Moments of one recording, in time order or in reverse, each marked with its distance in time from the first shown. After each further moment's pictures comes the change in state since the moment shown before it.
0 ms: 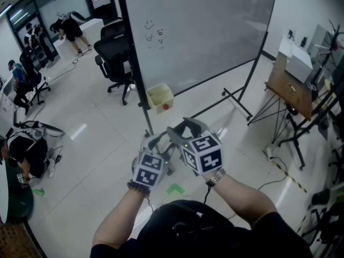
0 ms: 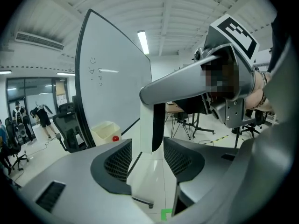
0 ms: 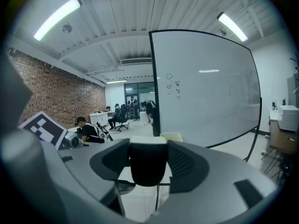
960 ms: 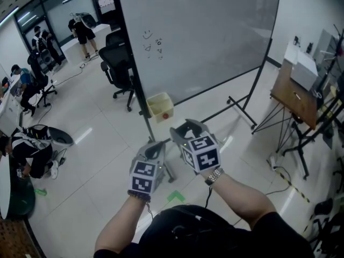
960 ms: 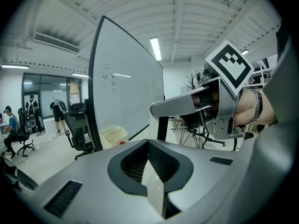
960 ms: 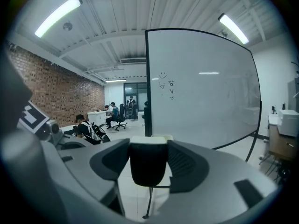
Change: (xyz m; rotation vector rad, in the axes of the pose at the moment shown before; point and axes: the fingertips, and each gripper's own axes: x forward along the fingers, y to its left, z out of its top) left arm -0.002 0.013 0.024 -0.105 -0.078 0.121; right arm 0.015 -0.044 0.003 -0.025 -0.005 -0.017
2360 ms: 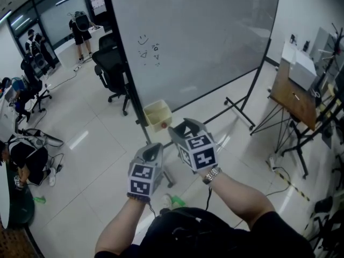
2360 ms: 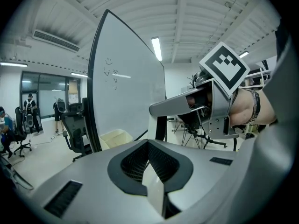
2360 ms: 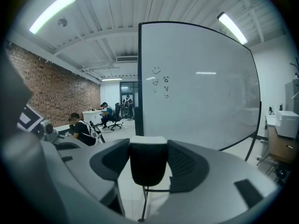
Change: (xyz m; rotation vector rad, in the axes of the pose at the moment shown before) left arm 0.043 0.037 0.010 -0.006 -0.016 -0.012; right arm 0.055 -0.033 0.013 0.005 0.008 -0.043
